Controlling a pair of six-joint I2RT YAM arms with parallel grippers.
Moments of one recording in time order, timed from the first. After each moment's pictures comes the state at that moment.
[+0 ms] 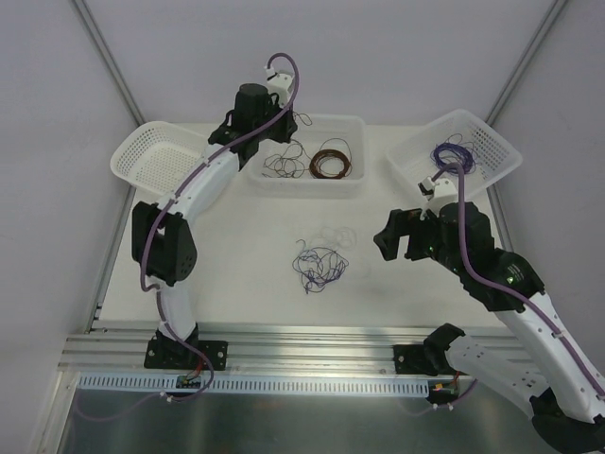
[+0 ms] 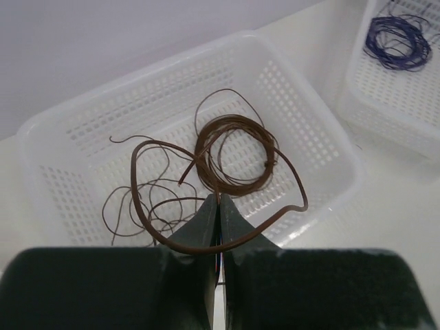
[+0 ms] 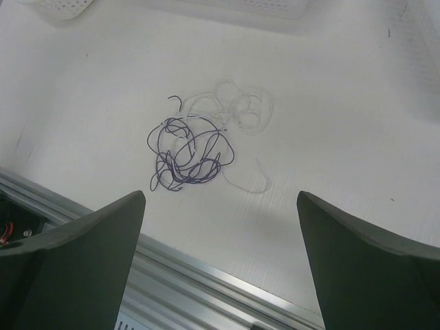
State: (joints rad) left arm -0.43 1.84 1.74 -0.23 0.18 -0.05; right arm 0.64 0.77 1.10 -0.84 0.11 0.34
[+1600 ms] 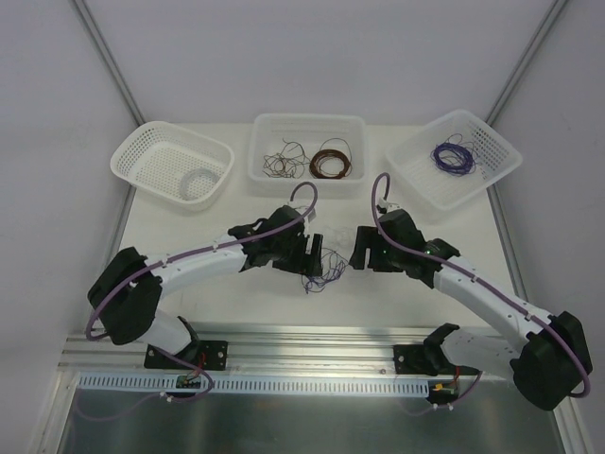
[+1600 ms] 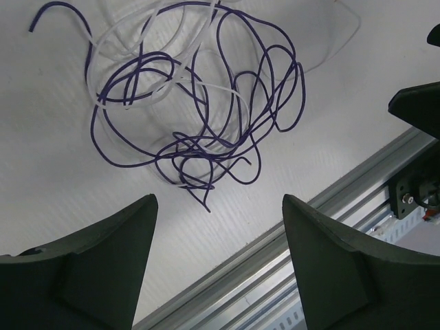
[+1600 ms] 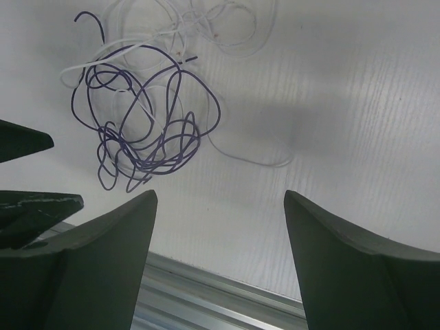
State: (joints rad) left arm -0.84 1.44 0.90 -0.34 0.14 -0.59; right arm 0.64 1.08 0.74 -0.54 0.04 0.58
